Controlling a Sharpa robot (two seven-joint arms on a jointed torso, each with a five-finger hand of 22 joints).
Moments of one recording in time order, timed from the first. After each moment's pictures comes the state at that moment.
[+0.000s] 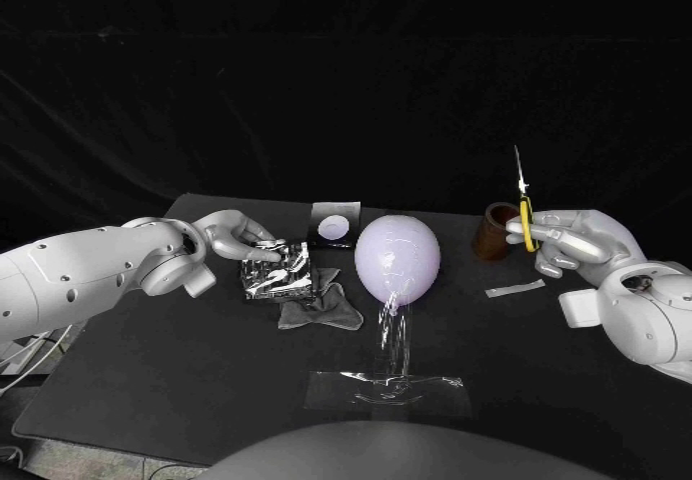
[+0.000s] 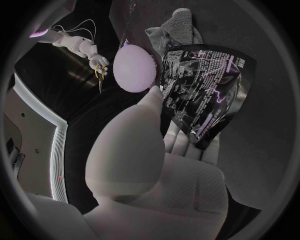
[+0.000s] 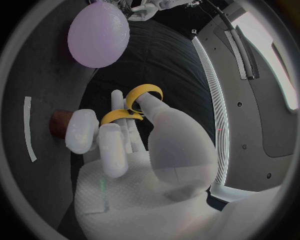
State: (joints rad) left arm 1.11 -1.00 -0.10 1.29 -0.68 -0.03 0.06; left_hand 1.52 -0.18 0.10 0.22 0.05 0.75 0.20 0.24 0.33 0.91 0.23 0.08 0.07 0.69 0.21 0.19 0.30 0.08 0.52 0.29 0.18 0.06; right arm 1.20 -1.11 -0.20 1.69 -0.20 -0.52 0.30; right_hand 1.18 0.01 0.44 -0.21 0.05 1.07 0.12 0.17 0.61 1.31 0.11 0.11 0.30 1.46 -0.03 1.44 1.10 0.09 1.28 0.07 1.22 1.31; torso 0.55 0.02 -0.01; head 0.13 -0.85
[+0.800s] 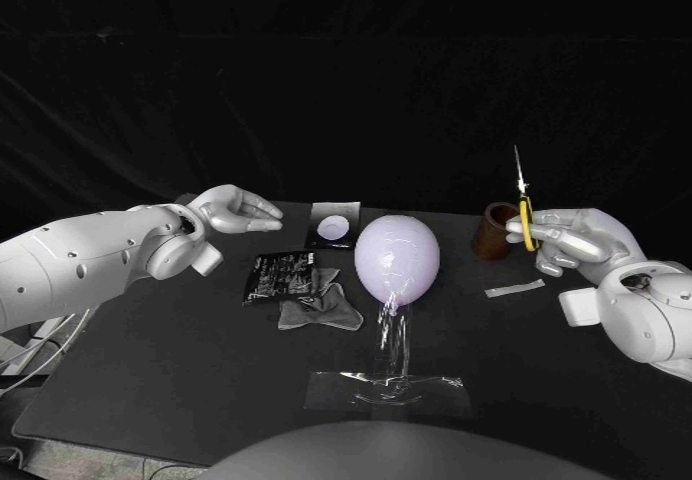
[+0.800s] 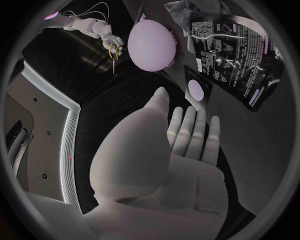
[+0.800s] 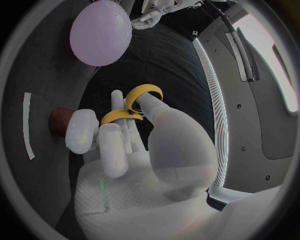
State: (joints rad) left arm 1.14 -0.95 -0.09 1.18 -0.50 -0.04 0.23; left_hand 1.60 -0.13 0.07 0.21 0.05 0.77 0.20 0.27 0.32 0.92 0.21 0.12 0.07 0.71 0.19 0.21 0.29 0.08 0.57 0.29 0.18 0.06; right arm 1.20 -1.10 -0.20 1.67 -0.22 -0.52 0.30; right_hand 1.18 0.01 0.44 -0.21 0.04 1.06 0.12 0.17 0.61 1.31 0.11 0.10 0.30 1.46 -0.03 1.44 1.10 0.09 1.28 0.07 1.22 1.31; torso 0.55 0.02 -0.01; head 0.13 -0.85
